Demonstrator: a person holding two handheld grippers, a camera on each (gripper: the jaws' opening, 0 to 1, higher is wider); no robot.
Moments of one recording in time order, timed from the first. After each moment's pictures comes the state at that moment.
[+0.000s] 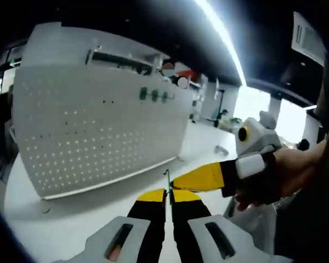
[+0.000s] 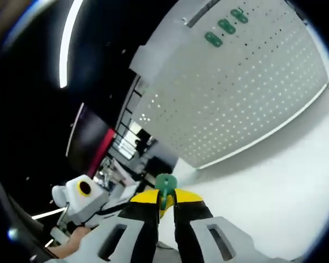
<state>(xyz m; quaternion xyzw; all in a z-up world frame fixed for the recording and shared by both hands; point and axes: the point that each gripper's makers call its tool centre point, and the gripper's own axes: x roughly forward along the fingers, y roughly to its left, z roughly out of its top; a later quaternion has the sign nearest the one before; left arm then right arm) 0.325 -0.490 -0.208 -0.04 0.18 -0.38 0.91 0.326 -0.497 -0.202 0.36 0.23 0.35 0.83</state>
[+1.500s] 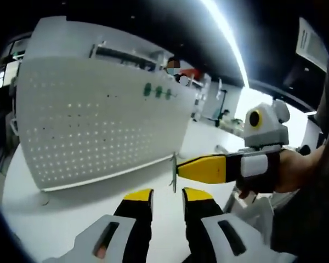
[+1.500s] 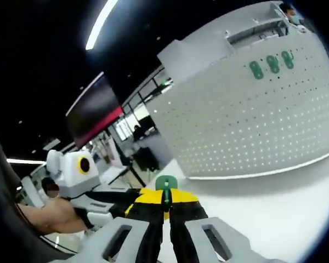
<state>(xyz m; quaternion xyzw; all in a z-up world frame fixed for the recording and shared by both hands) 0.322 -0.482 -0.215 -0.06 0.20 -0.38 0.90 0.325 -0.491 -0.188 0.17 0.17 0.39 0.89</state>
